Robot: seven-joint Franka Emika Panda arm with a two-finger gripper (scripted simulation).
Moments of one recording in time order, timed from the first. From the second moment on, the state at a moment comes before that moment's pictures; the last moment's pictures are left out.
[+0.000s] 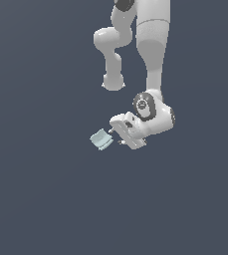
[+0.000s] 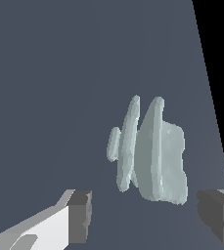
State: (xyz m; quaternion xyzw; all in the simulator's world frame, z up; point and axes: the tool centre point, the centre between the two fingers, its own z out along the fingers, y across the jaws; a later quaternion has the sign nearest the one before) arm -0.066 0.011 0.065 0.89 -0.16 0.01 0.42
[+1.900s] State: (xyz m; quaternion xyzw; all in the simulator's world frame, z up) arm -0.066 -0.003 0.056 0.88 -0.16 0.04 0.44
